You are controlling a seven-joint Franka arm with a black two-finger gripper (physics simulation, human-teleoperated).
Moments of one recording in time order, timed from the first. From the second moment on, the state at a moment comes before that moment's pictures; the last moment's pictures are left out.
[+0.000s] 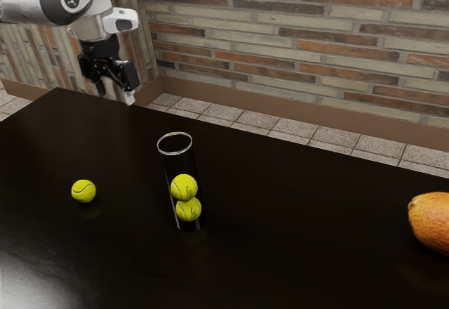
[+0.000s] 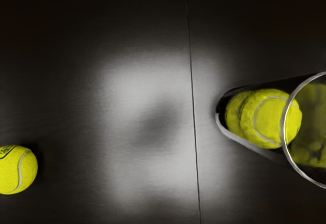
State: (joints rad) arm -0.04 0.01 0.13 -1.66 0.00 1.67 0.15
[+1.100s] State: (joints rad) arm 0.24 0.23 0.21 -2.11 -0.01 2.37 0.23
